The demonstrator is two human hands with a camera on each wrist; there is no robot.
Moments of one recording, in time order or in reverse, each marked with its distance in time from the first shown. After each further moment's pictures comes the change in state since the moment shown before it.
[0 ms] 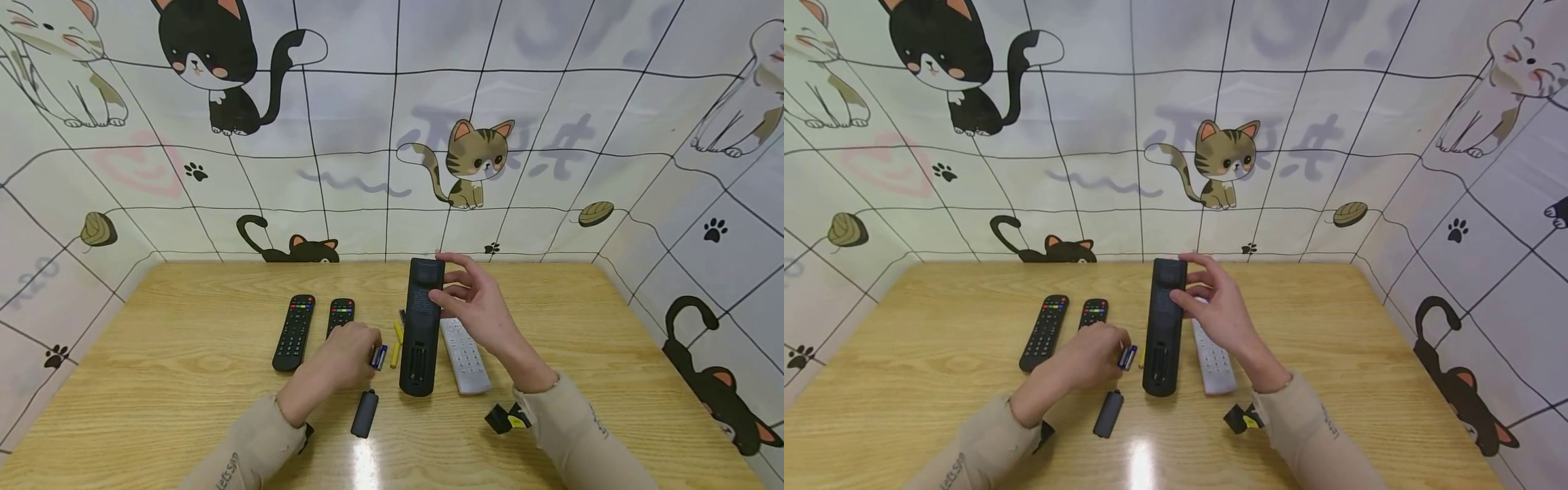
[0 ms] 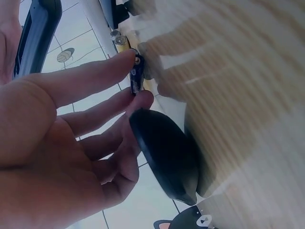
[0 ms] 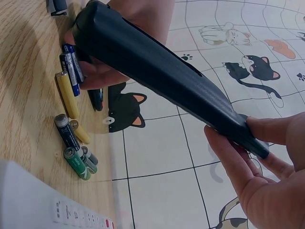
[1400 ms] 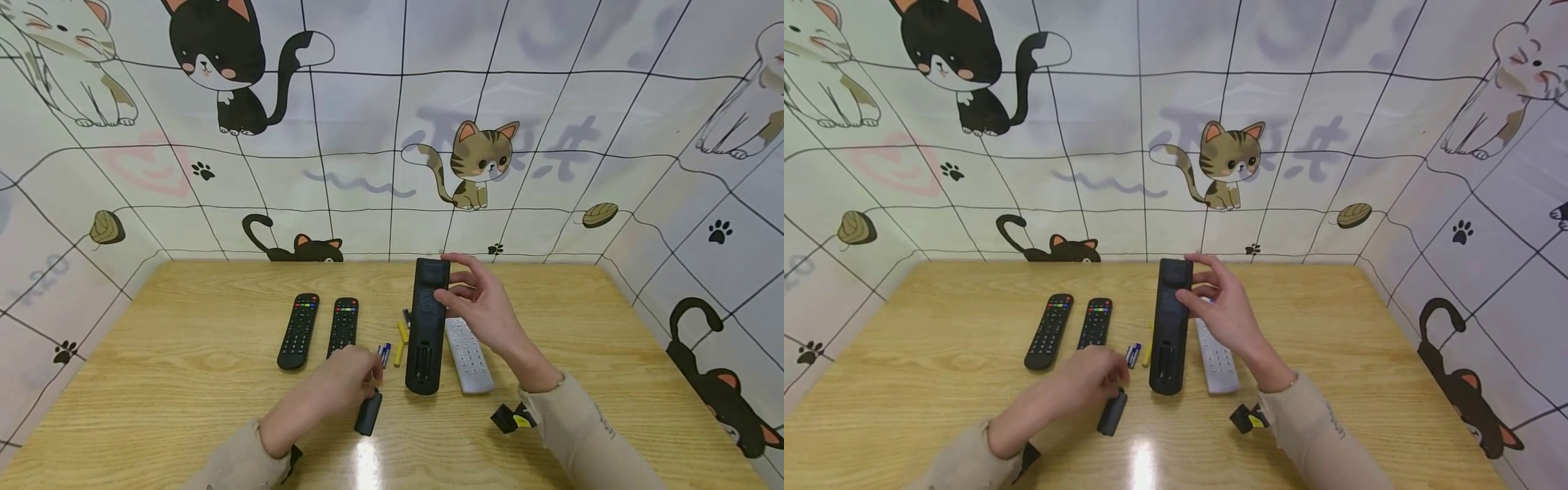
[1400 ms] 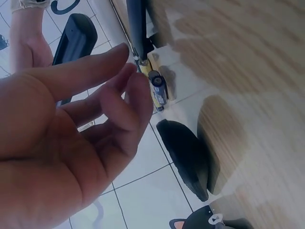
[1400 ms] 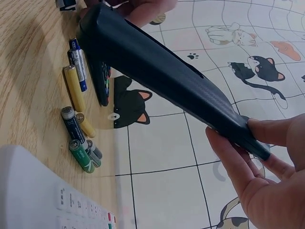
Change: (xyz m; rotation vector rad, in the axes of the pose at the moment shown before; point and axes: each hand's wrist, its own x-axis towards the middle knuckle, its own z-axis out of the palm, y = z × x) left_hand -0.034 0.011 -0.004 -0.146 -0.125 0.012; right_hand -0.001 0.002 -0.002 -0.046 0.008 -0.005
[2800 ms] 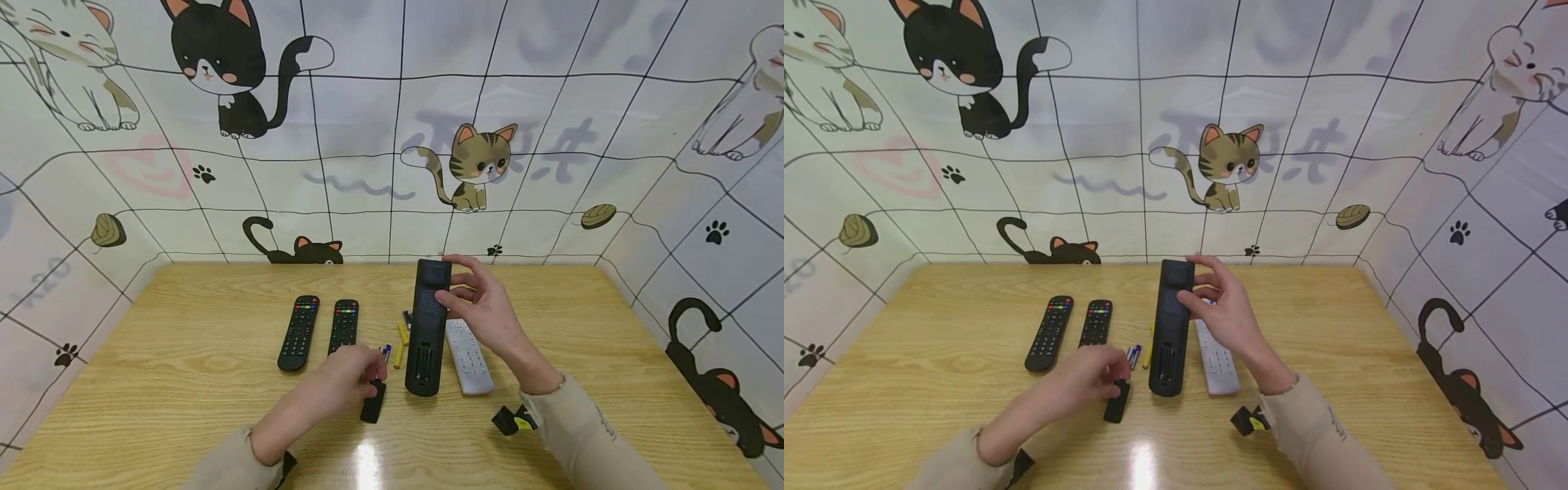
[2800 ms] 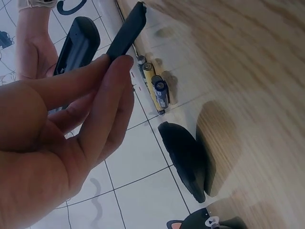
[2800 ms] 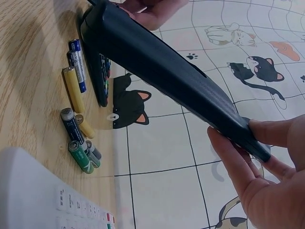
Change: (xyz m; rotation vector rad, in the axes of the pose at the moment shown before) left_hand -0.010 0.001 -0.004 -0.190 0.075 0.075; right_hand -0.002 0.000 0.000 0.002 0.023 0.000
